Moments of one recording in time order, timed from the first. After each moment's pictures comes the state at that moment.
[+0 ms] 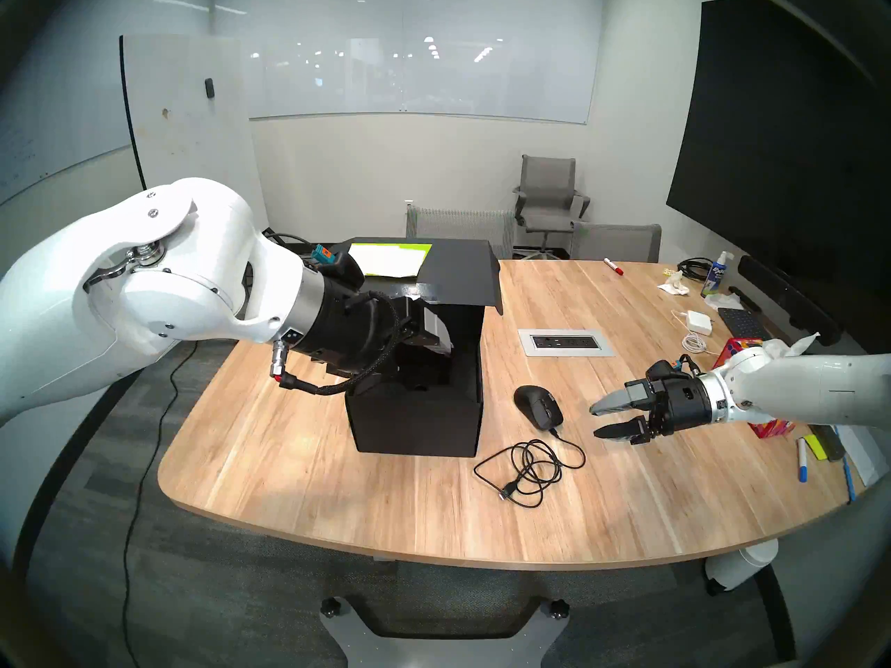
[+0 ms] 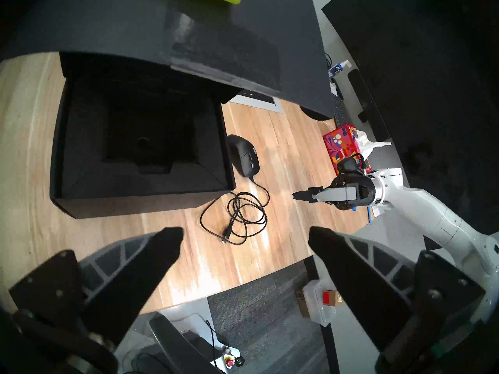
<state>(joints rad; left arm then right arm) 0.31 -0.36 -0.42 -2.22 -2.68 0.48 0.80 0.07 -0.50 -0.81 -1.22 1.99 0.66 1.10</state>
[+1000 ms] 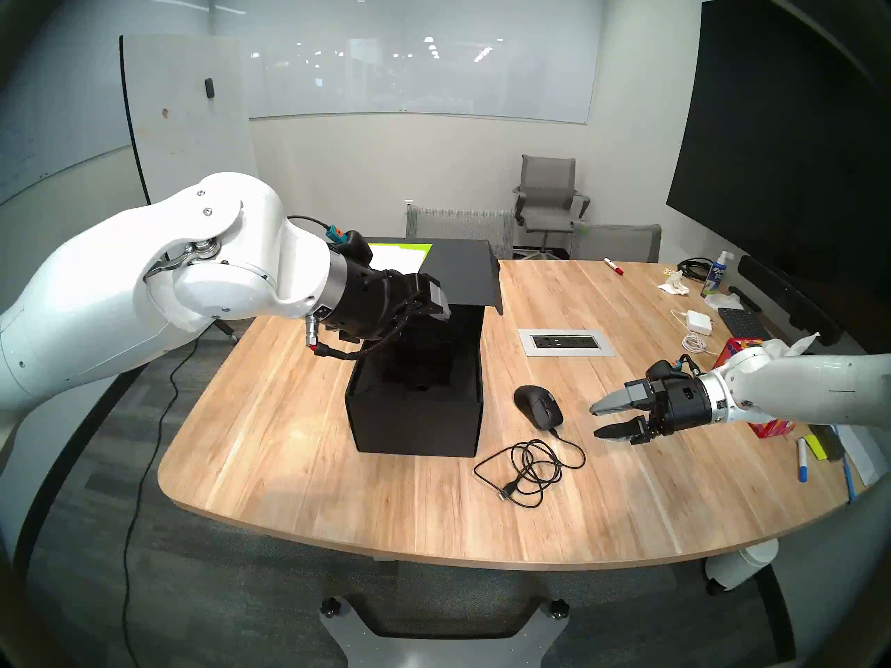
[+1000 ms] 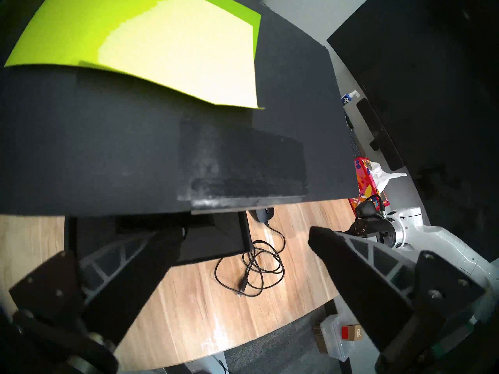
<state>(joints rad) 0.31 -0.48 -0.40 -2.09 -2.49 0.44 0.78 0.07 -0.50 -0.81 -1.22 1.99 0.66 1.10</state>
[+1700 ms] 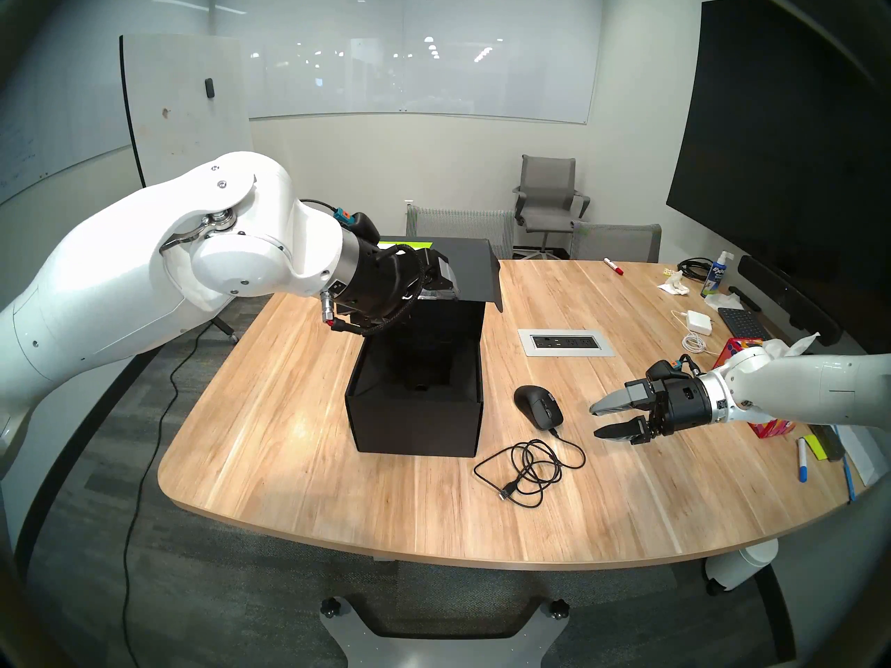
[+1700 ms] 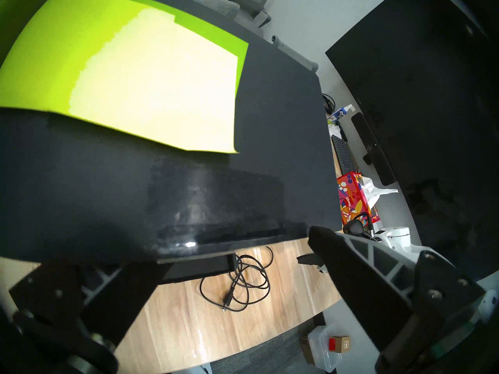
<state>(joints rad) 0.27 -0.56 -0.42 -2.02 -2.56 0.40 0.83 0.07 -0.50 -0.81 -1.22 1.99 0.66 1.10</state>
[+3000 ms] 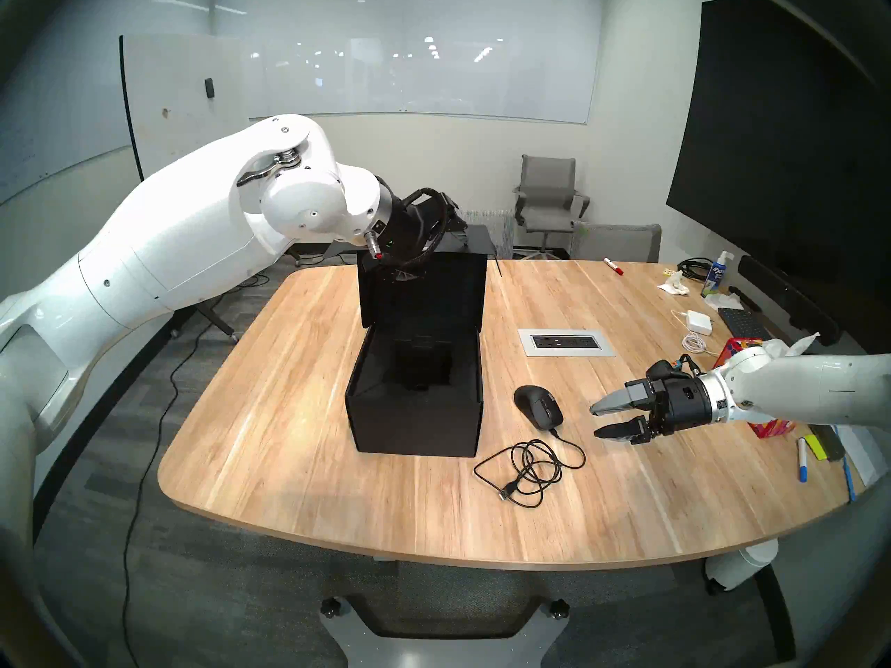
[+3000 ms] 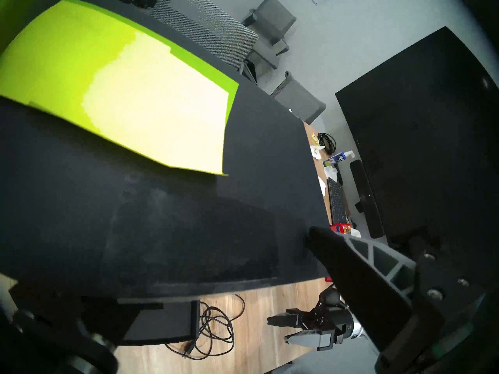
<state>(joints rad) 0.20 -0.80 -0.44 -1.70 -2.59 0.32 0.88 0.07 -0.50 -0.80 -1.22 1.99 0.66 1.10</state>
